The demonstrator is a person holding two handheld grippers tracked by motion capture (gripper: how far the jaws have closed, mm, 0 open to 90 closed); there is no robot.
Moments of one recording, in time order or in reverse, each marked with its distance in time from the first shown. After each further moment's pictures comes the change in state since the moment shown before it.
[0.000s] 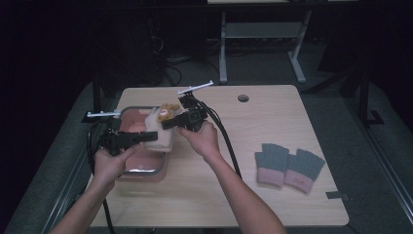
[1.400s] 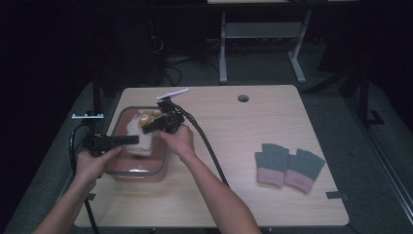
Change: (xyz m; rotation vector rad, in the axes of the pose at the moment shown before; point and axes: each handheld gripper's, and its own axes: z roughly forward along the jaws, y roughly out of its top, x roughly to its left) left arm 0.057 -0.009 -0.030 0.063 0.077 -0.066; right arm -0.007 0.008 0.082 0.050 0.075 0.073
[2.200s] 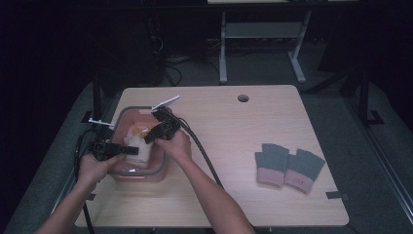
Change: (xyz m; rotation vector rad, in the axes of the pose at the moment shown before) left arm 0.025 -0.013 0.023 0.212 0.179 -0.043; right arm -0.014 -0.007 0.032 0.149 -0.152 0.005
